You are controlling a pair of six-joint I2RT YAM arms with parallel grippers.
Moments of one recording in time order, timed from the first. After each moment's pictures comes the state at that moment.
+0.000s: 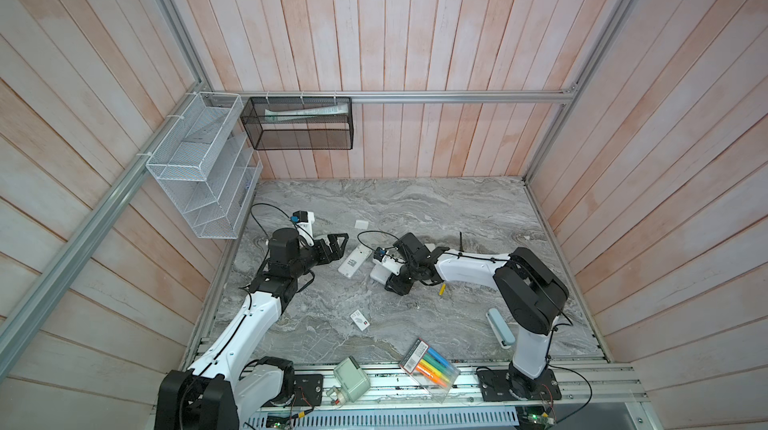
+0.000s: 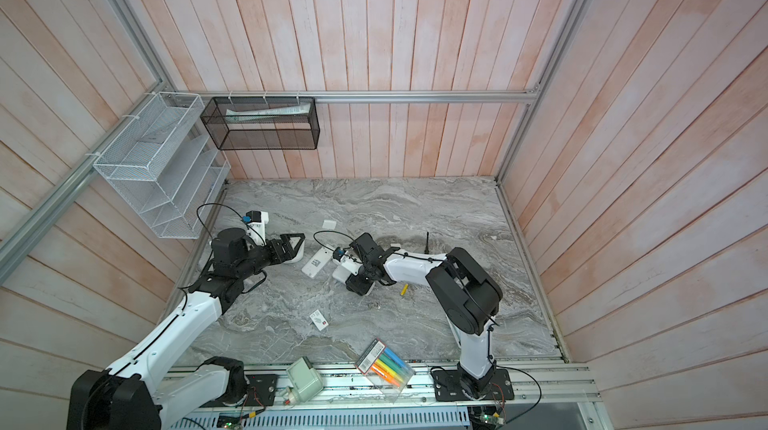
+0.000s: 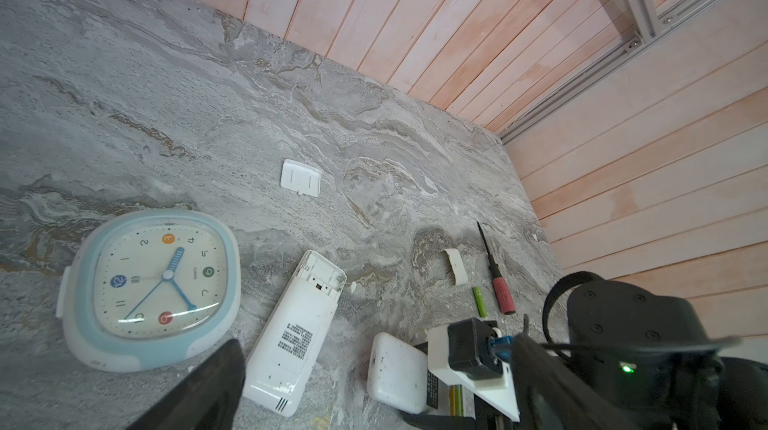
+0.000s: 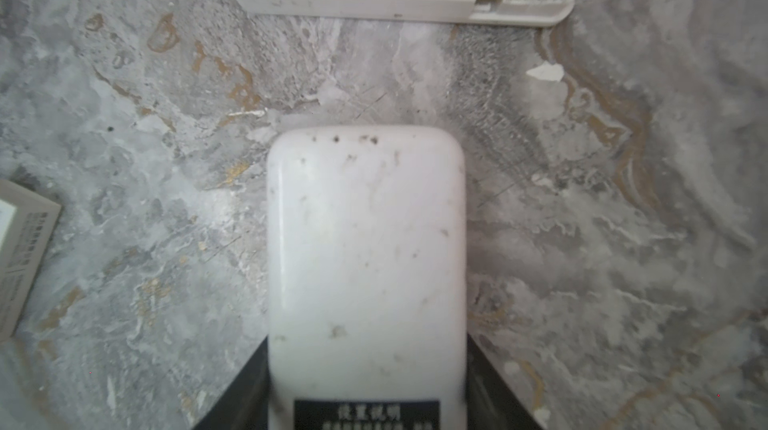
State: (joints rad) left arm -0.17 1.08 0.65 0.00 0.38 -0.48; right arm 0.80 1.89 1.11 -0.29 -0.20 -0.21
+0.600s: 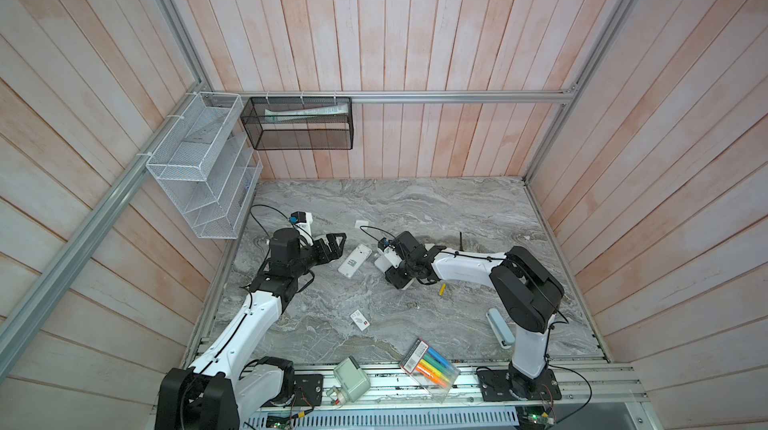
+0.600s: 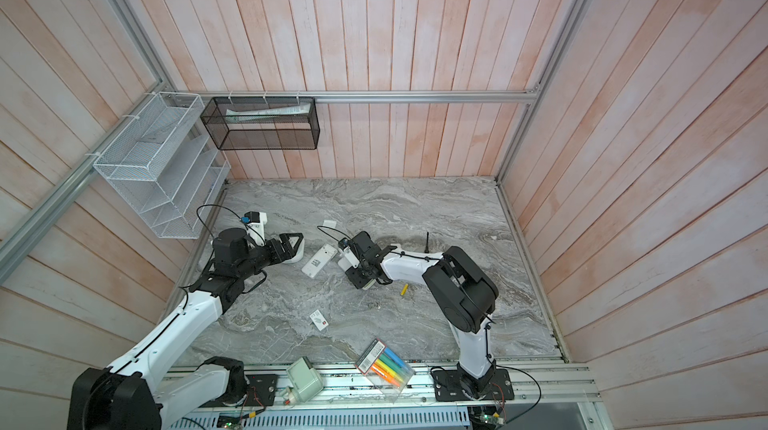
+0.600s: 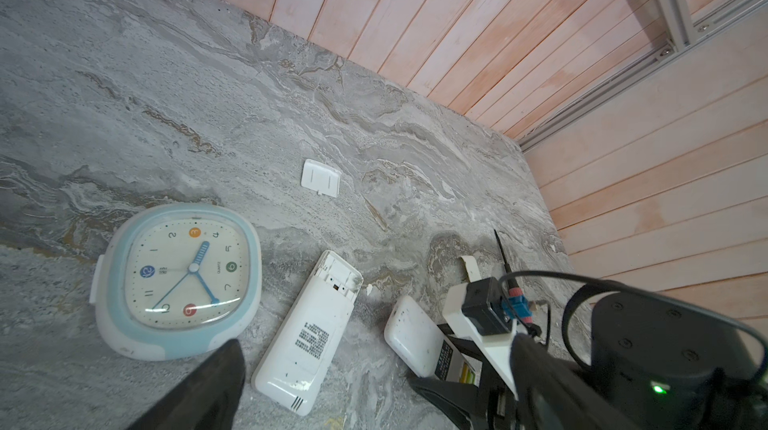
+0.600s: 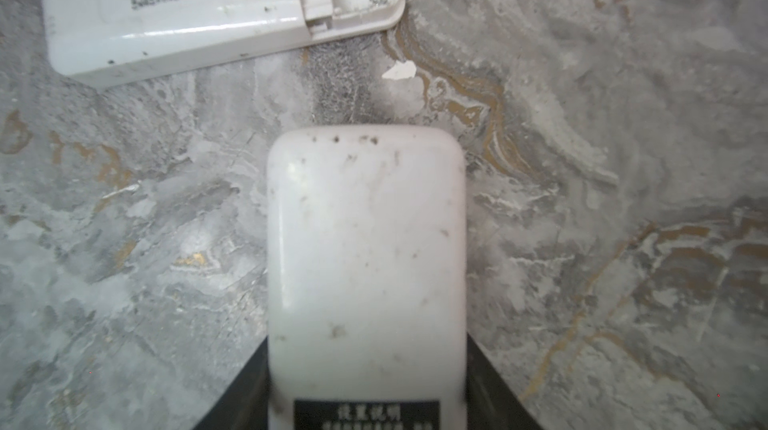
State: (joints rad) left arm -0.17 1.09 0.65 -0.02 0.33 -0.49; right arm 0.82 1.92 1.14 -0.27 -0.02 0.01
